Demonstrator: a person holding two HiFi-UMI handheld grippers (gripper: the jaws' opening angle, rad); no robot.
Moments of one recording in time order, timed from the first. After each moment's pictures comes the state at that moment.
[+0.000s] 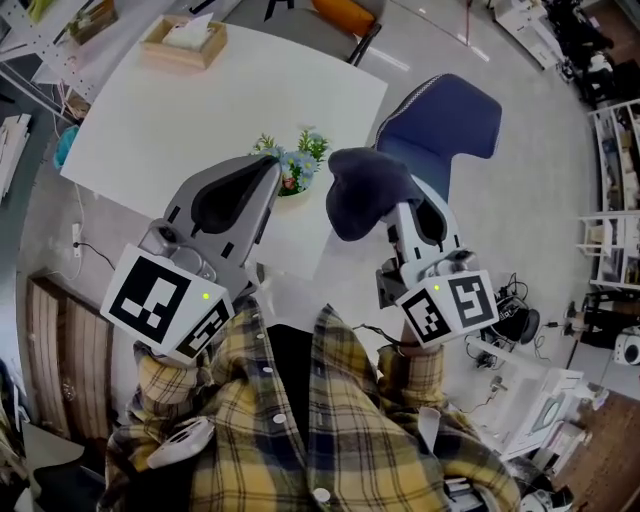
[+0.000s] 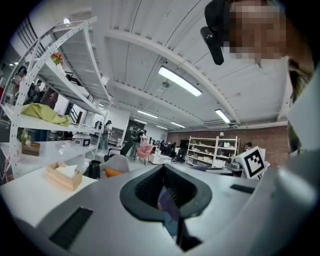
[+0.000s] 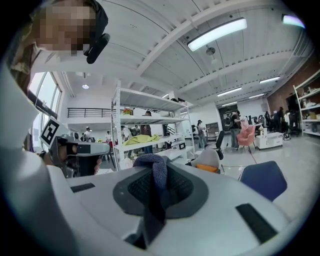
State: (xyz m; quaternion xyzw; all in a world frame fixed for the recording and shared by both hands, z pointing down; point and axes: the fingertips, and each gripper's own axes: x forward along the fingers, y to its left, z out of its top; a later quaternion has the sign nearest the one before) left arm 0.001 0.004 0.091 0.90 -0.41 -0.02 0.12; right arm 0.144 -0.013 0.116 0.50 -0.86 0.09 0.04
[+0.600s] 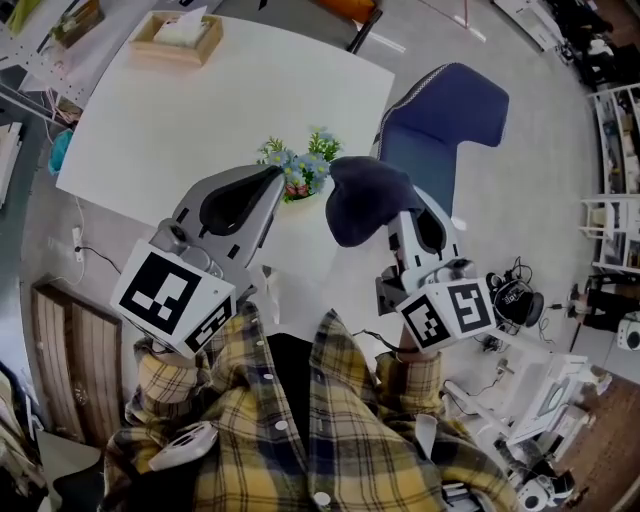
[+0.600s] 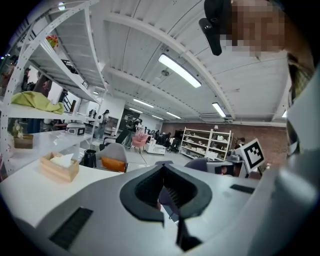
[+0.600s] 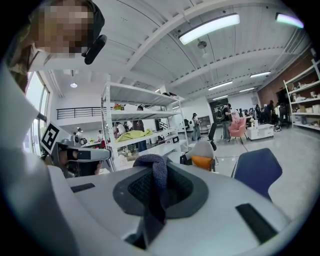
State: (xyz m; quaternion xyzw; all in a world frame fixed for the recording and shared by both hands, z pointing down) left arm -0.010 -0.018 0.137 0.92 -0.37 0.03 0.15; right arm 0.136 -0.022 0.151 0.54 -0.83 0.13 0.05
